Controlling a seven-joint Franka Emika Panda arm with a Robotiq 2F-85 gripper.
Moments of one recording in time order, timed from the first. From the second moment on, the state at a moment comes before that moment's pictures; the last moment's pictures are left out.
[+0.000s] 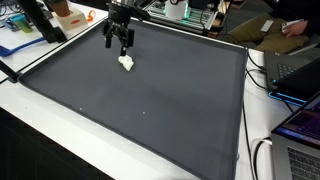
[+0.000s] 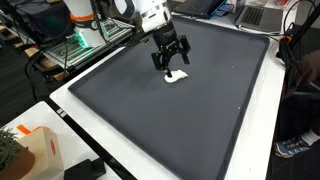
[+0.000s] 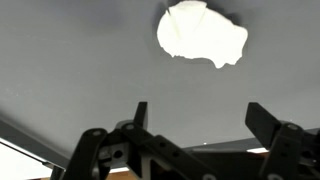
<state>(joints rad) 0.07 0.30 -0.10 -2.48 0.10 3.31 0.09</state>
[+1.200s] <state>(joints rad) 0.22 0.28 -0.26 -2.32 0.05 2.95 0.16</state>
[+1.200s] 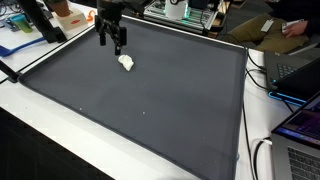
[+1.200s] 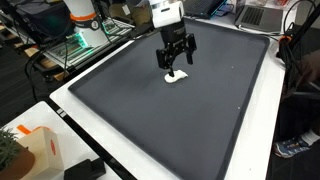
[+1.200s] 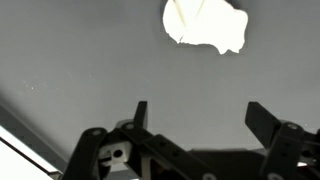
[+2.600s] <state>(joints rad) 0.08 0.46 -0.14 -1.85 -0.06 2.28 0.18</state>
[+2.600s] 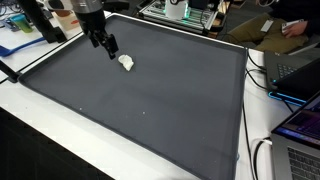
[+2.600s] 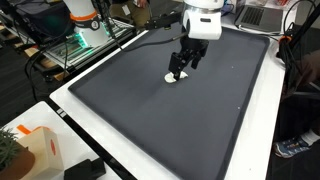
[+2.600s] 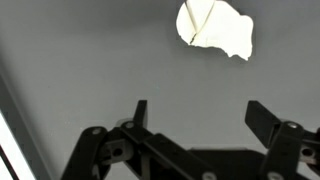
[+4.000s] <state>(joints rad) -0.07 0.78 -0.07 -1.24 0.07 1.66 0.10</state>
